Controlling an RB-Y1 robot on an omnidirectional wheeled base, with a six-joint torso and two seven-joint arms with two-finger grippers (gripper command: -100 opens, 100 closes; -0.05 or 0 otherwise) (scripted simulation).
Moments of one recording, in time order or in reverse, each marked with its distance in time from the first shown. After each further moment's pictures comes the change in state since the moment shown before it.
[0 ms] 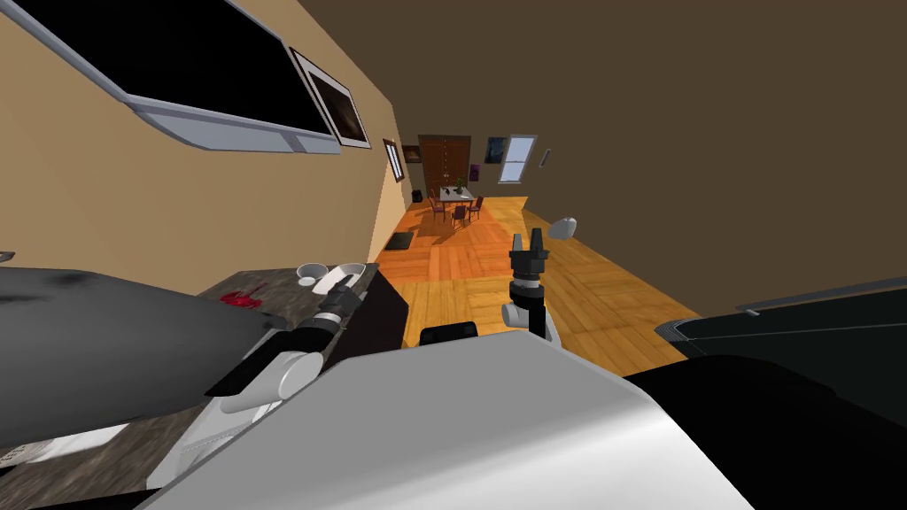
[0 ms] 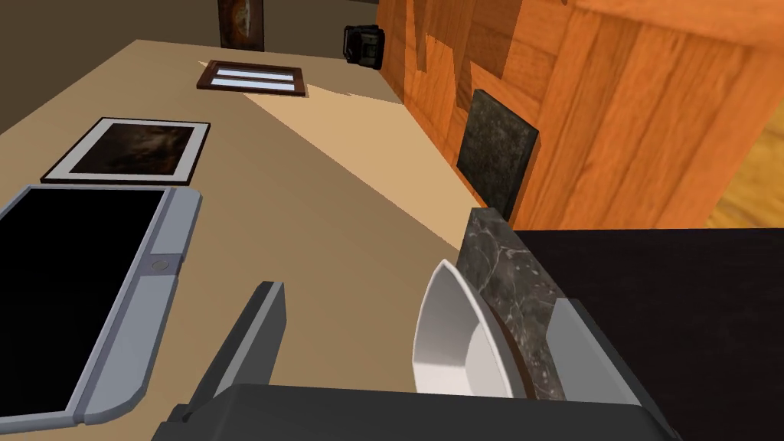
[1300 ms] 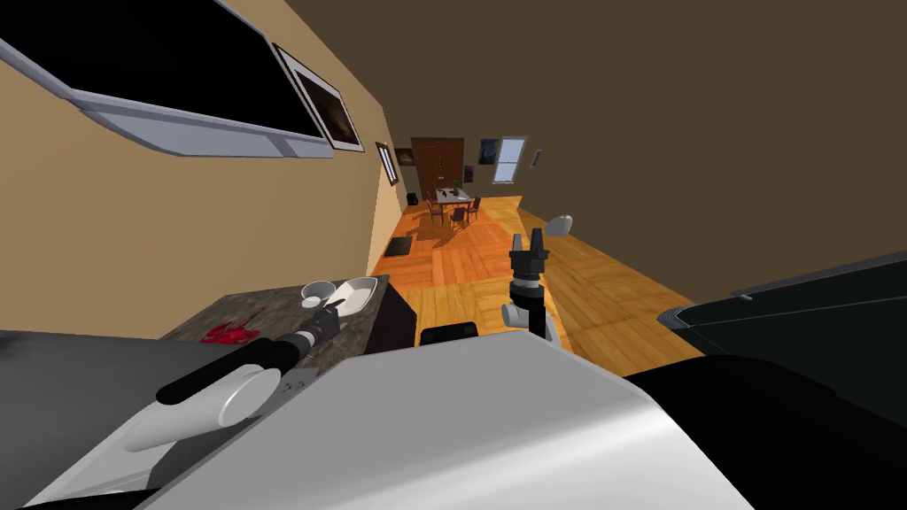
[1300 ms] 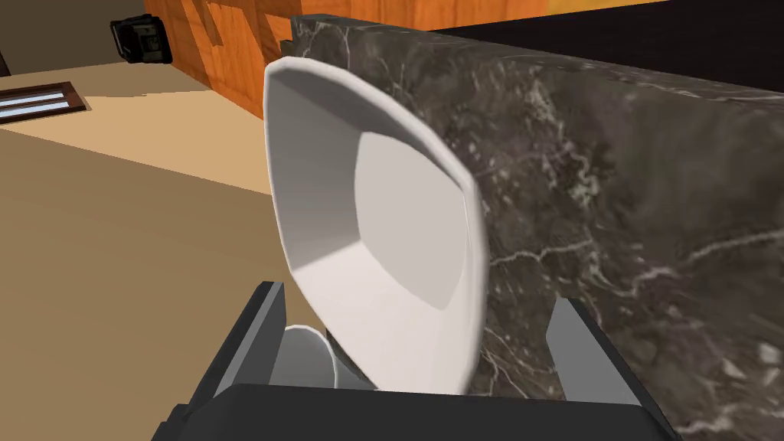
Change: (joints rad) left arm 0.112 0.251 0.105 0.077 0.093 0.304 0.030; right arm 0.000 0.000 0.000 0.000 0.000 0.000 0.000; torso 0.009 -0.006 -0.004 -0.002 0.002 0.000
